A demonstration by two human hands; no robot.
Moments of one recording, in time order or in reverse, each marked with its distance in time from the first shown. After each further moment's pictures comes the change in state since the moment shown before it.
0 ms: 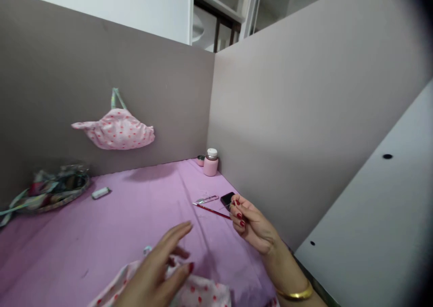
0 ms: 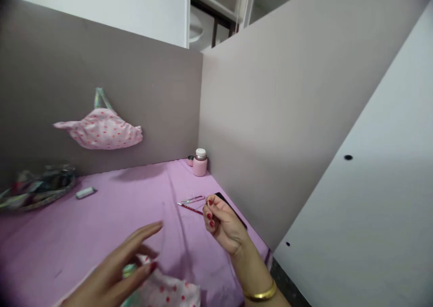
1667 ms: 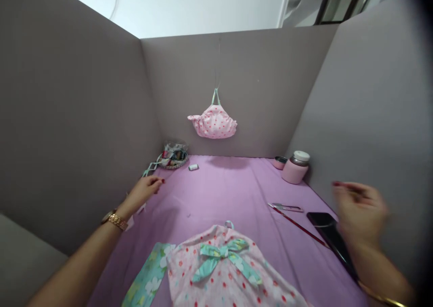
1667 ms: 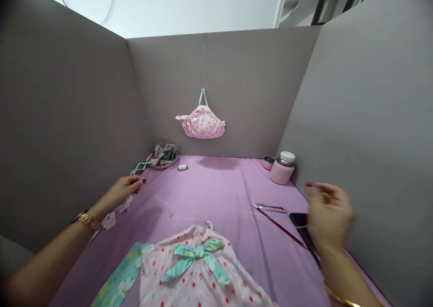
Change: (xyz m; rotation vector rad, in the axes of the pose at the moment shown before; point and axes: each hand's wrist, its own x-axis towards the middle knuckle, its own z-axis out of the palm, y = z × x) left_hand -0.096 -0.087 -0.204 0.234 0.695 -0.434; right_hand 0.086 0.007 -0.006 -0.544 0.542 -0.592
